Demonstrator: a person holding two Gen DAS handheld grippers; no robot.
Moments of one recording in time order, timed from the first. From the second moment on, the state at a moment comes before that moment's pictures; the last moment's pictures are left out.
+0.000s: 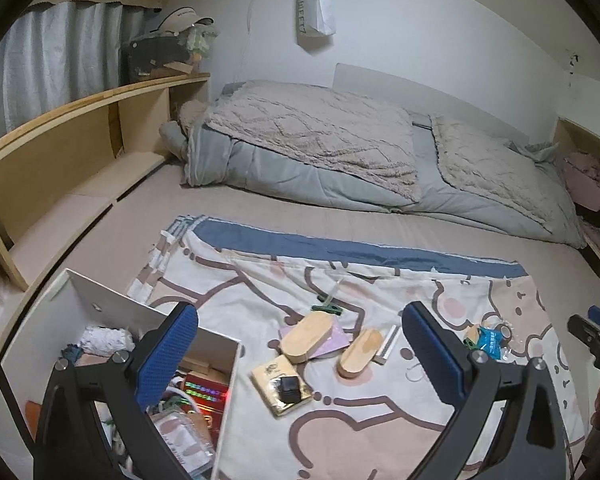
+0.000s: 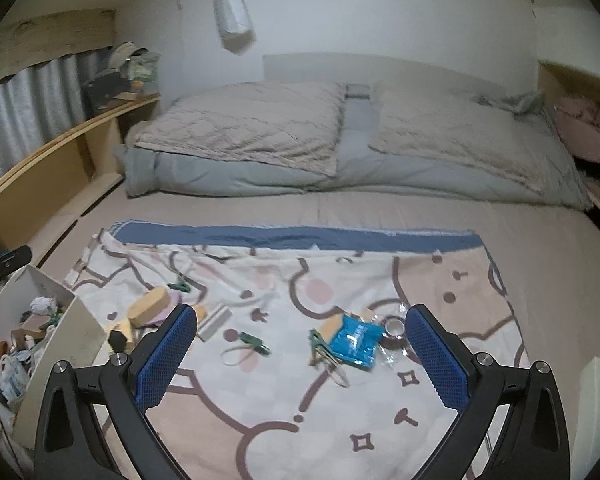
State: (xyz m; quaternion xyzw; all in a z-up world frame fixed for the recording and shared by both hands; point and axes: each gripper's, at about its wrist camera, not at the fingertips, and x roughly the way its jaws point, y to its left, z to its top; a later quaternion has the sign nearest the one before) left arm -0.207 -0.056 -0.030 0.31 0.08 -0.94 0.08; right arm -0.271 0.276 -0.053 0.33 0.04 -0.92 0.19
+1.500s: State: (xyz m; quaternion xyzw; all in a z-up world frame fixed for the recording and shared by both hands) left arm -0.250 0.027 -0.106 0.37 -0.02 -0.93 -0.02; right arm -0.399 0.266 -0.213 0.53 -0.02 -0.84 0.14
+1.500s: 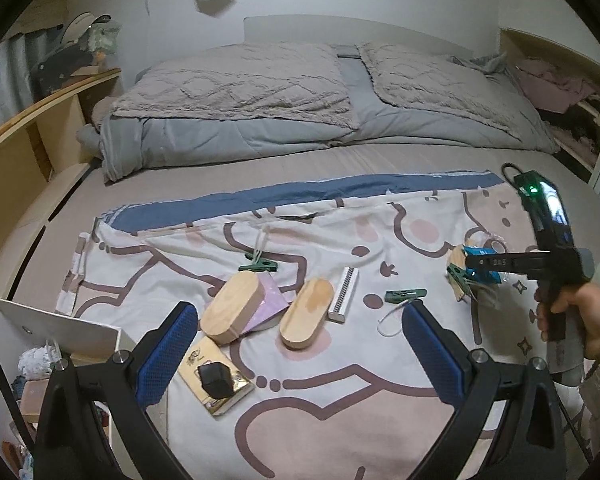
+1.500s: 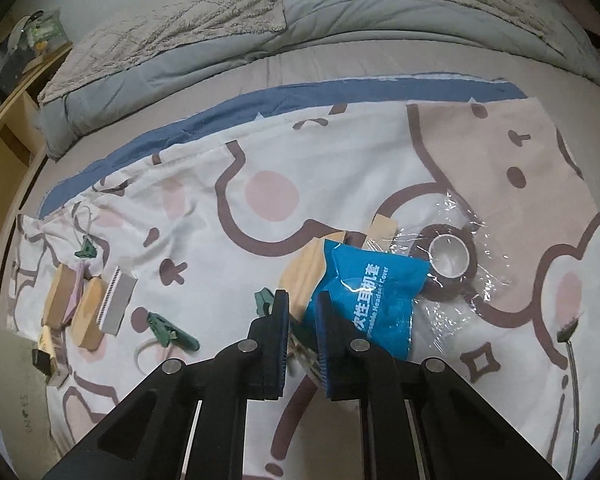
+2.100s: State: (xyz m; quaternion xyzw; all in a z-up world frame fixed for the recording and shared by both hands) left arm -0.241 0.040 -0.106 0.37 -0.03 -0.93 -0.04; right arm -0.353 0.245 -0.235 0.58 0.01 -0.79 0.20
